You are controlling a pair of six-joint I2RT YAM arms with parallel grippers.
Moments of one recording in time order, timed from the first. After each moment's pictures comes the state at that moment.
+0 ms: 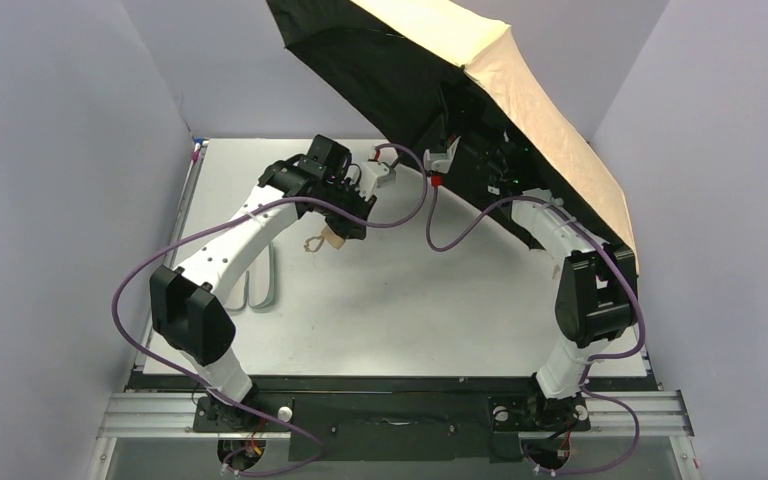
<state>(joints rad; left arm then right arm) -0.54 1.69 1.66 -0.99 0.38 0.27 0.24 1.75 1.38 0.66 -0.66 -1.63</state>
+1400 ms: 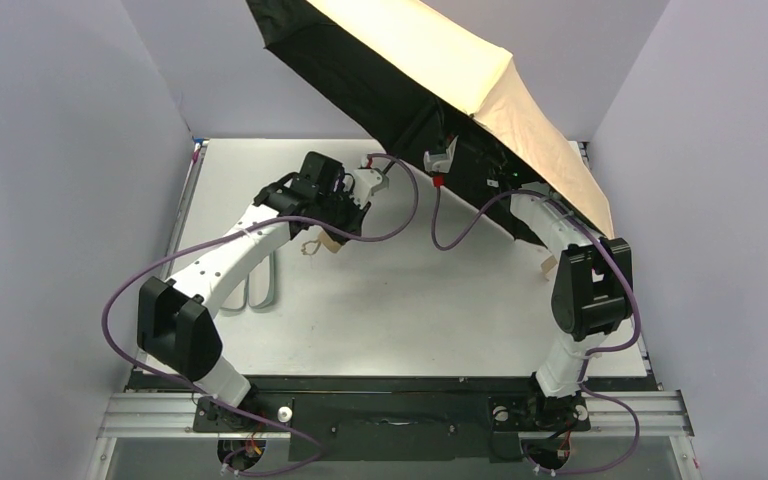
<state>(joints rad) -0.54 1.59 1.42 -0.74 0.29 0.27 0.22 1.80 1.46 0.60 -0.75 -1.68</state>
